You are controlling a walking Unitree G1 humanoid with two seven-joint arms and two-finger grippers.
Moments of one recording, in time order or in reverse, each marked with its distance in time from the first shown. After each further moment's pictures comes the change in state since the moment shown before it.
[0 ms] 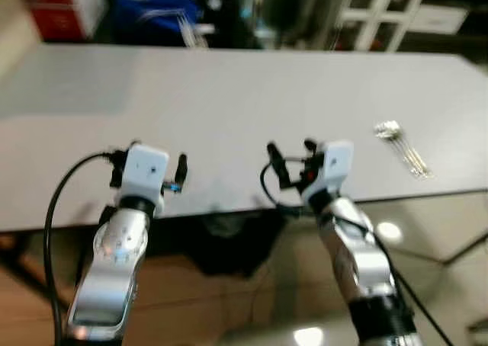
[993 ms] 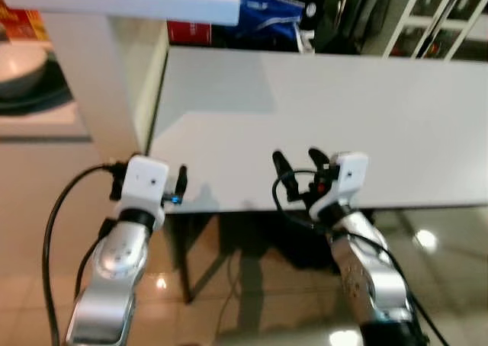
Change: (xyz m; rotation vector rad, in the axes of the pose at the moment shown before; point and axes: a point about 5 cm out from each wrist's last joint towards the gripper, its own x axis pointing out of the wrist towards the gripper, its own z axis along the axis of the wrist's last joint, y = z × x) left arm -0.014 -0.012 -0.008 -0.029 0.047 -0.039; right arm -0.030 -0.004 -0.004 0.077 0.016 0.037
